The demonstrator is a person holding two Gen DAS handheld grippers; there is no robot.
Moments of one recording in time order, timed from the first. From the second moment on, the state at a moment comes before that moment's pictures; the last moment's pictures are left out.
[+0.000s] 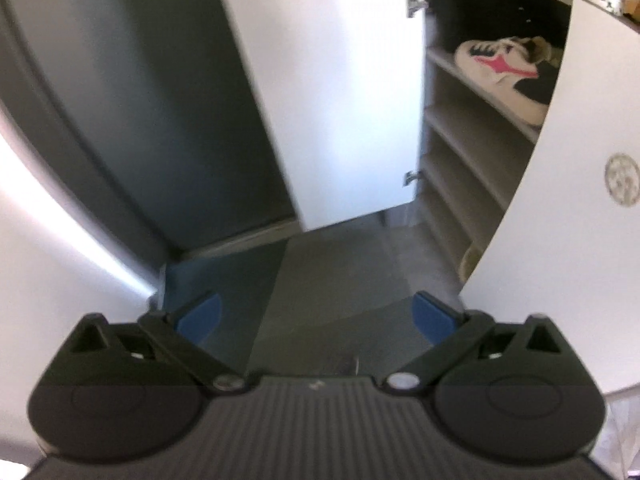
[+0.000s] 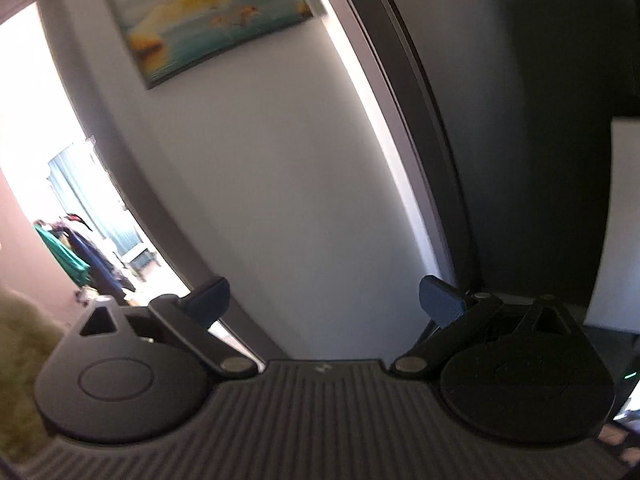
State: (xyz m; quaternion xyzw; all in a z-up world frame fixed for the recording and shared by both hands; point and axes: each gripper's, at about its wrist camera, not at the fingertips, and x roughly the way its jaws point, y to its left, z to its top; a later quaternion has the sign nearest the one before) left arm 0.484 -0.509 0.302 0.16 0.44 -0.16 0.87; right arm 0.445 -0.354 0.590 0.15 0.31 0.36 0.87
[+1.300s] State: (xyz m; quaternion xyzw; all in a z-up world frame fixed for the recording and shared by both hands) left arm 0.832 -0.612 0.322 0.35 0.25 -0.66 0.62; right arm 0.731 -0.662 0.468 0.20 0.30 -0.35 0.86
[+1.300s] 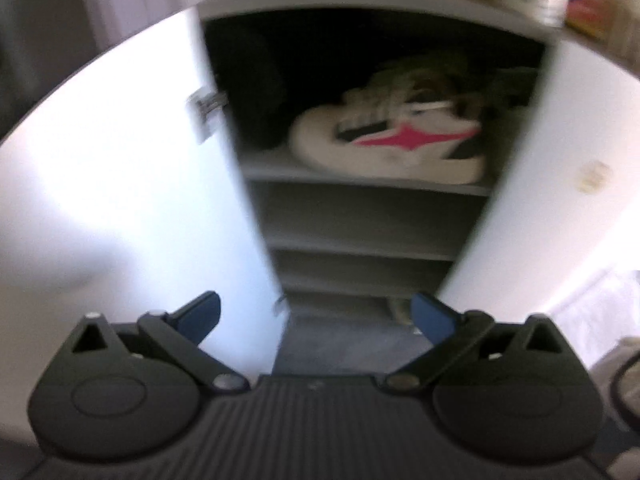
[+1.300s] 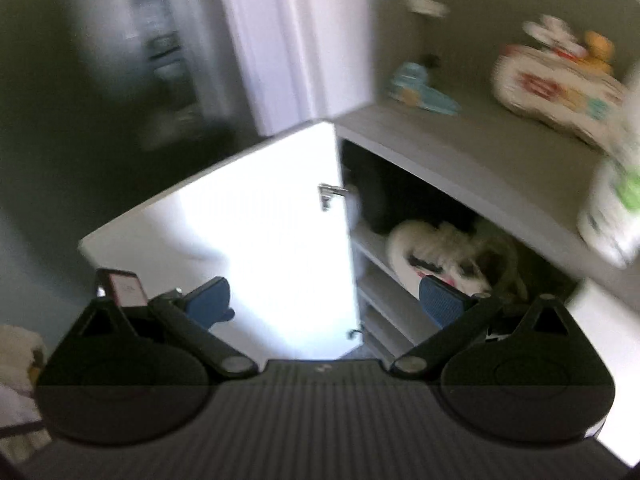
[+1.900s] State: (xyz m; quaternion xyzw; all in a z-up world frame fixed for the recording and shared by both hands) left arm 0.792 -0.531 0.342 0.28 0.15 -0.87 0.39; right arm 0.641 -0.307 0.424 0.37 0.09 -0.78 0.50
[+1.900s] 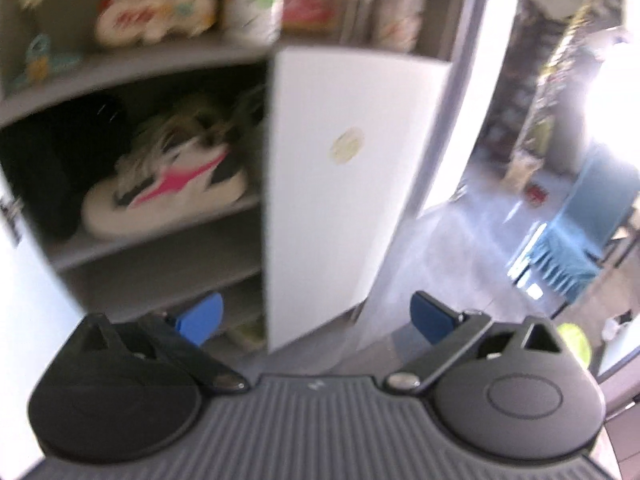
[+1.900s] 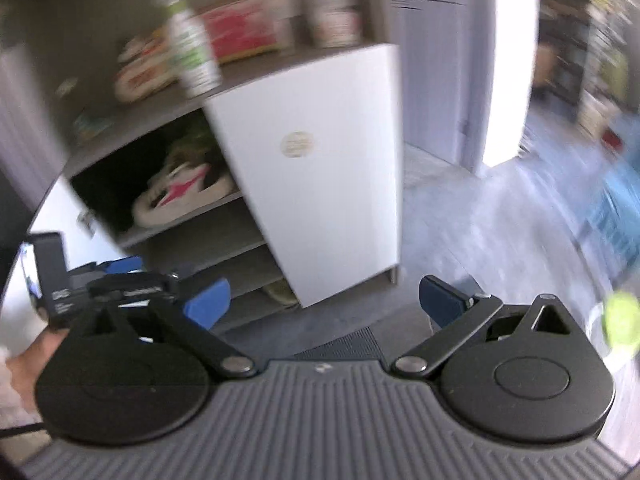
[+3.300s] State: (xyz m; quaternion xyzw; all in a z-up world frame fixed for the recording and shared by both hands) left arm 0.662 -0.788 0.311 0.26 0.03 -0.92 0.28; right arm 0.568 -0.468 0.451 0.36 0.10 -0.84 0.40
